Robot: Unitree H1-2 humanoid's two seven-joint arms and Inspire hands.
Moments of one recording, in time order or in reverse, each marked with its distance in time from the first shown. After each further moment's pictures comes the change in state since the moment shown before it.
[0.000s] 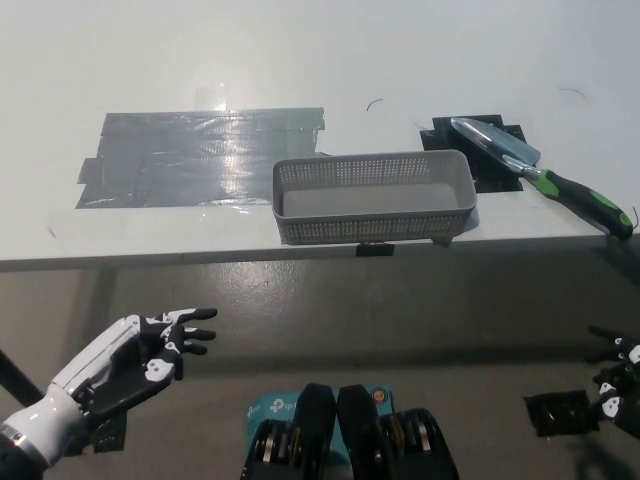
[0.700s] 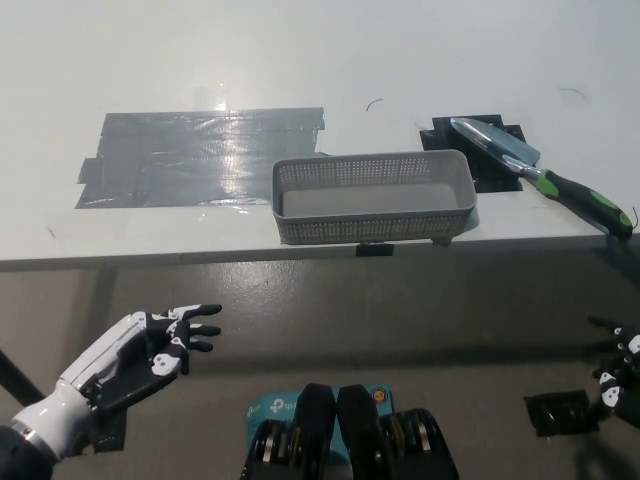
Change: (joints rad) left_arm -0.016 -0.021 0.000 0.028 0.002 -0.001 0.000; right_arm -0.028 -0.019 0.012 0.012 0.018 0.000 -0.004
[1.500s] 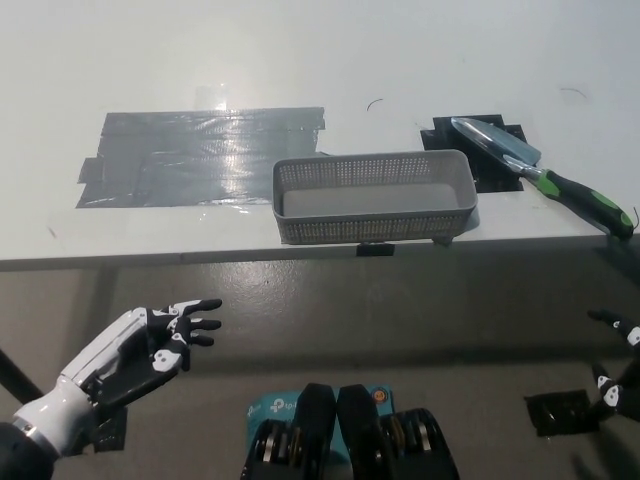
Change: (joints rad) left_arm -0.008 -0.004 0.001 0.002 0.001 0.000 0.000; right_arm -0.026 -0.050 0.054 0.000 -0.044 0.031 0.000
